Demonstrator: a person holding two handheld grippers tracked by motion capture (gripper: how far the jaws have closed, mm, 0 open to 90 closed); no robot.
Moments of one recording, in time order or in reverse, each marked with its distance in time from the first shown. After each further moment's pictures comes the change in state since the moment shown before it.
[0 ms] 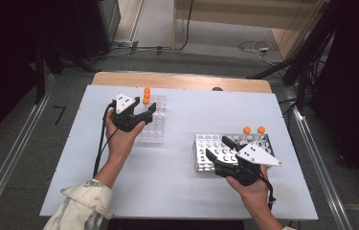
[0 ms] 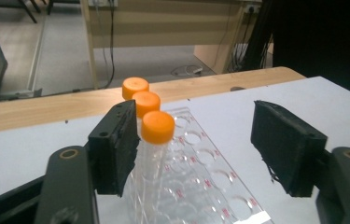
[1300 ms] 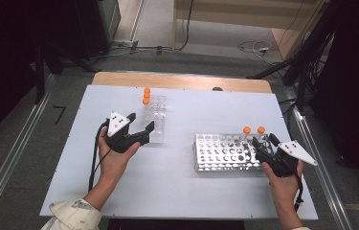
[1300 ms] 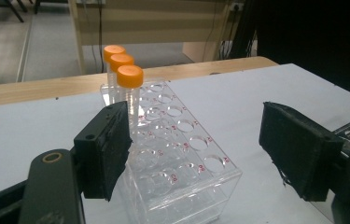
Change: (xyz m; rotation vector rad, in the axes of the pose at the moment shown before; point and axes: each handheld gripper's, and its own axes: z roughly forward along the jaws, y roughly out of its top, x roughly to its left) left arm -0.015 -0.026 -0.044 -0.009 -0.041 0.012; right arm -0.105 -0.043 -0.027 0.022 -0.417 0.113
